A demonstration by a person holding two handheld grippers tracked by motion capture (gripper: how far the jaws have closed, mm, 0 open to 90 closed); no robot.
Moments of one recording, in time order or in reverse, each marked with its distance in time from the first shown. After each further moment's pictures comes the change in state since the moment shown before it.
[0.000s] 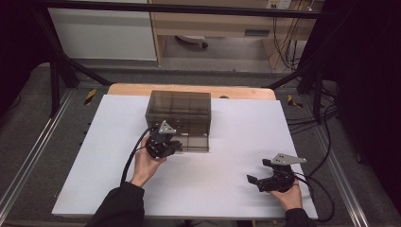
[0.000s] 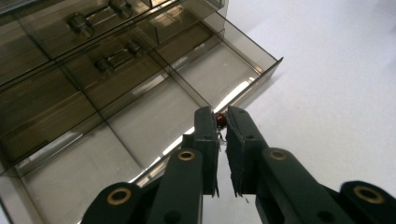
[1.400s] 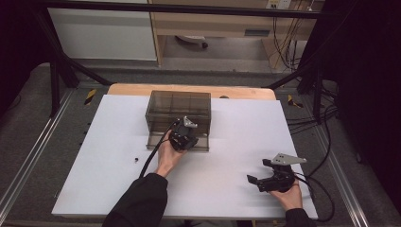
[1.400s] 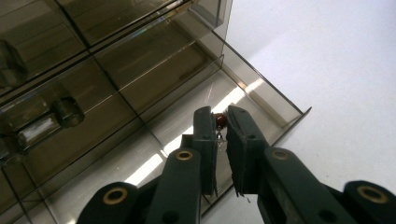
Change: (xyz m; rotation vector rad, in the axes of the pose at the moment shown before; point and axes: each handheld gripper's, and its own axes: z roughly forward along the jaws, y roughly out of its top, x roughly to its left) left arm -0.010 0.031 0.071 0.045 0.014 -0.013; right arm 0.000 0.000 -0.001 -0.002 -0.001 0.002
